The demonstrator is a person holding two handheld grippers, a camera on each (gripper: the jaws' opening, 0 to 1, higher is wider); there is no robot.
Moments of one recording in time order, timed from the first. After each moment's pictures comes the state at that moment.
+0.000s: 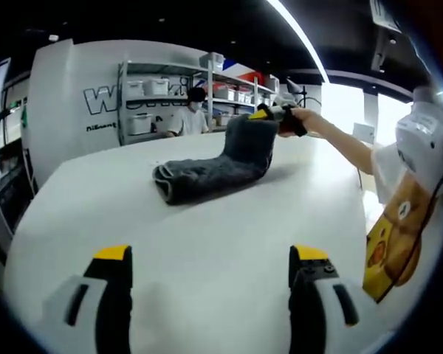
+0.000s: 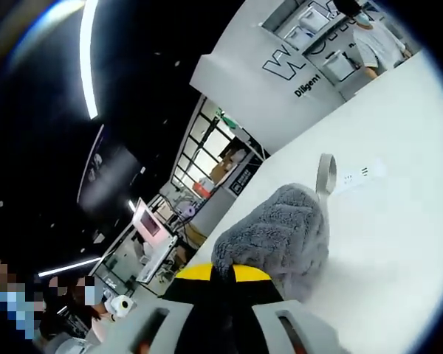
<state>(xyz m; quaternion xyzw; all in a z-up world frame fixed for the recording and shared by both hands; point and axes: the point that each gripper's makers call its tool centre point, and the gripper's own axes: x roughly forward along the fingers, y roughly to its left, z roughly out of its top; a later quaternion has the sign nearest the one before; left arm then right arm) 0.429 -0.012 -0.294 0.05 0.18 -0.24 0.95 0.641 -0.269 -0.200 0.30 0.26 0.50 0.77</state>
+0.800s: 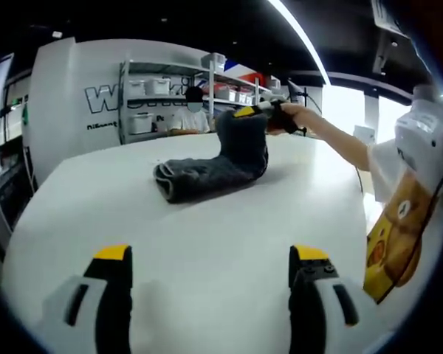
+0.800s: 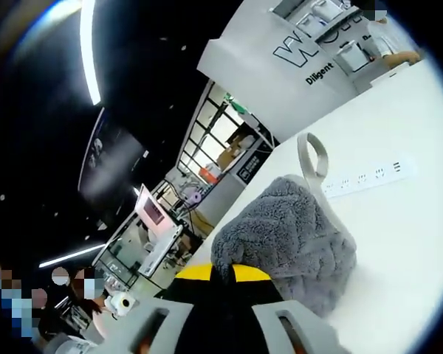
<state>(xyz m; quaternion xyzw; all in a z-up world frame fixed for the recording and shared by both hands) 0.429 -0.008 -0.297 0.04 0.18 -0.24 0.95 0.643 -0.214 -0.198 0.27 0.28 0.52 0.76</state>
